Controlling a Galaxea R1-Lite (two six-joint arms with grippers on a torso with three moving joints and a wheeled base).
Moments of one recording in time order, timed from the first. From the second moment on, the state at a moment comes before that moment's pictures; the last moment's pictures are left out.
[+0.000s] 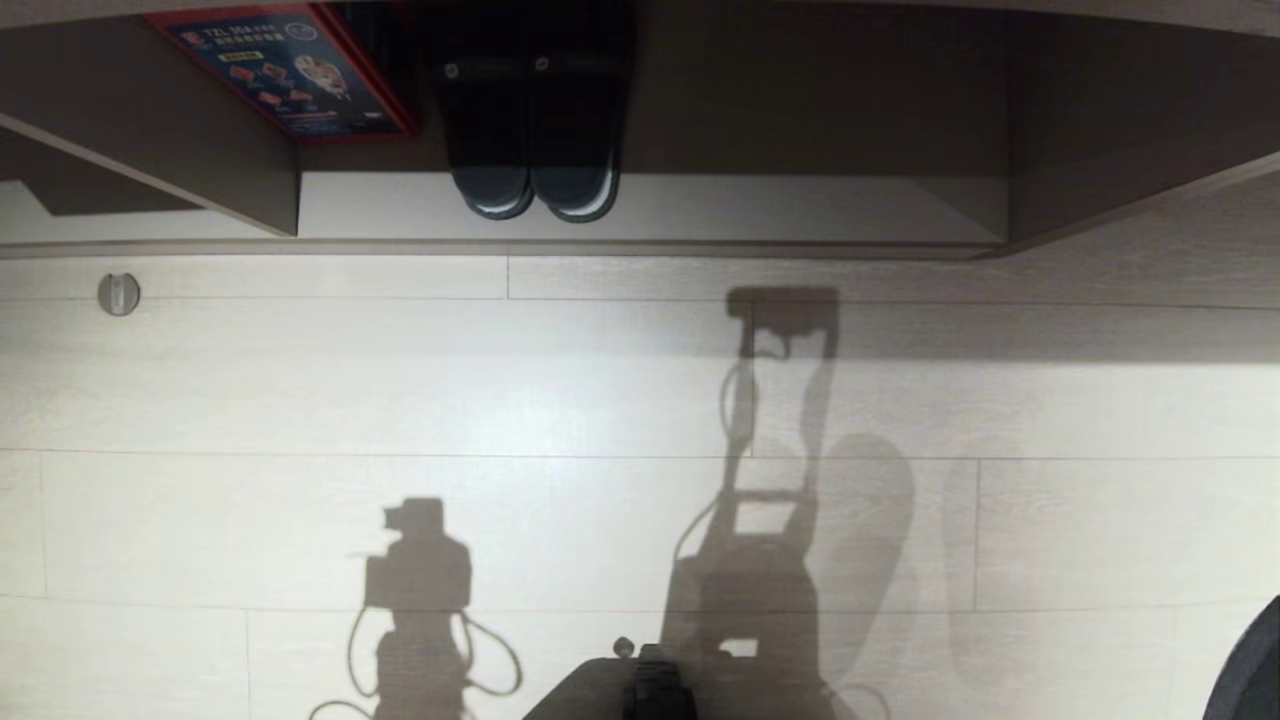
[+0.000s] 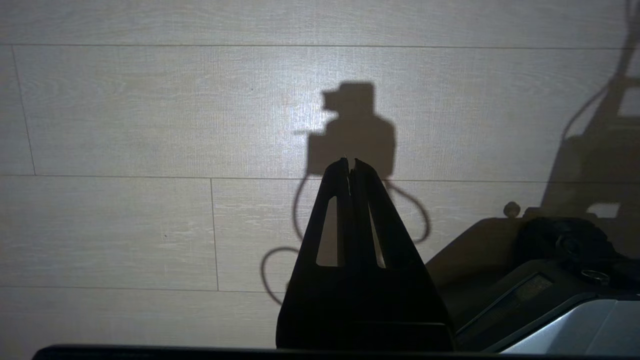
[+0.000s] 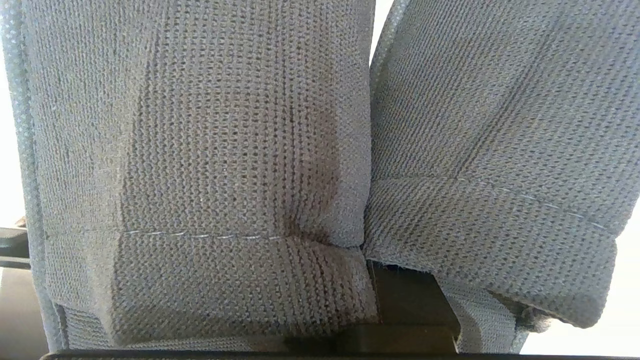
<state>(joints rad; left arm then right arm) 0.00 0.00 0.00 0.00 0.00 -0.02 0.01 0.00 0.00 0.00 0.00 -0.07</state>
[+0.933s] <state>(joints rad) 0.00 0.00 0.00 0.00 0.00 -0.02 0.02 0.22 -0.18 -0.08 0.13 -0.07</state>
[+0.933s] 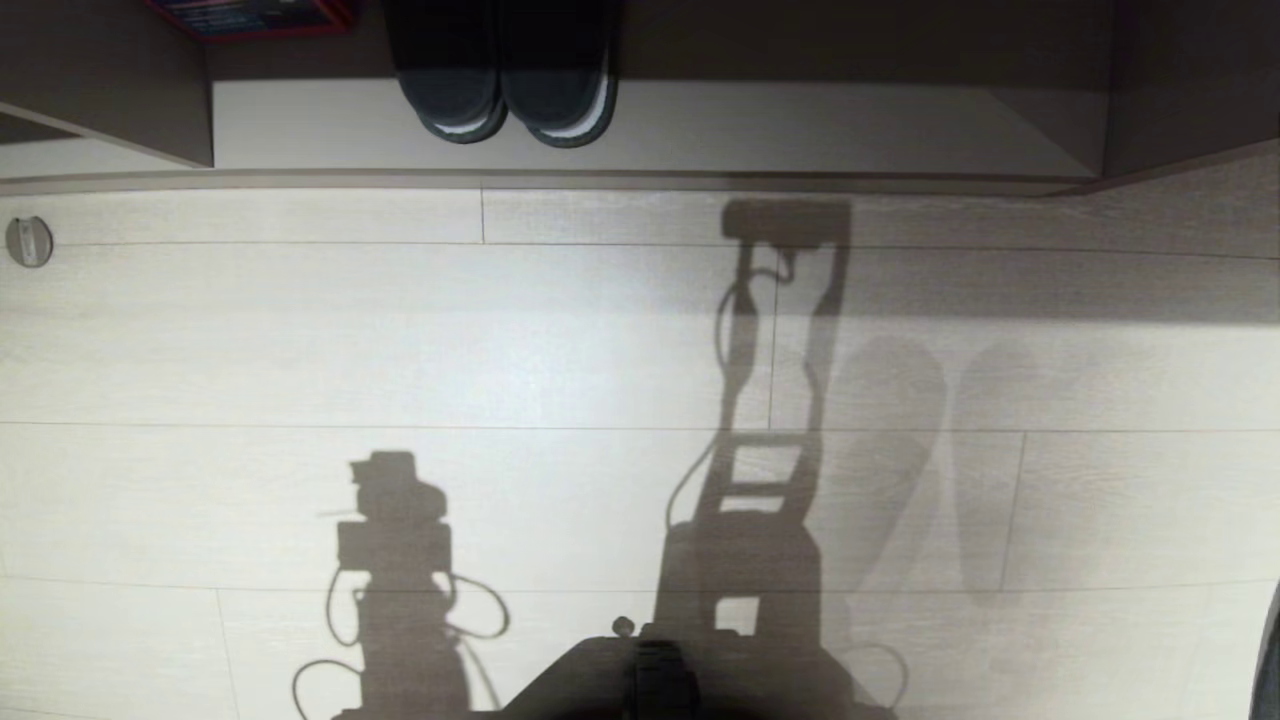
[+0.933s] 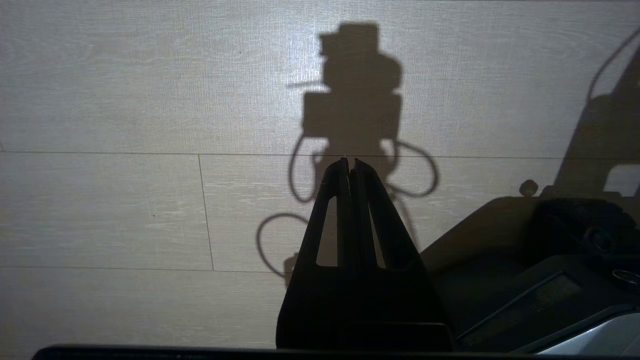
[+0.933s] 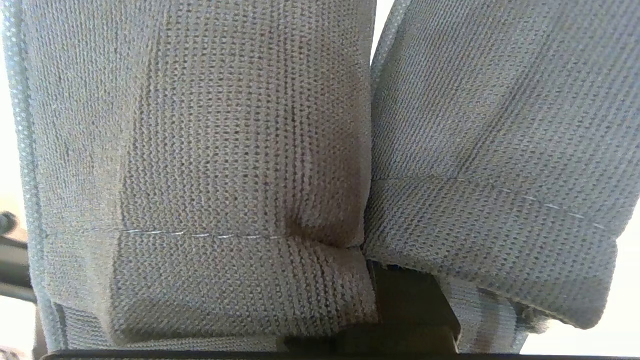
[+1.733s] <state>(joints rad) 0.00 0.00 0.00 0.00 0.00 -0.02 0.12 1.30 -0.85 -0.62 0.17 -0.14</state>
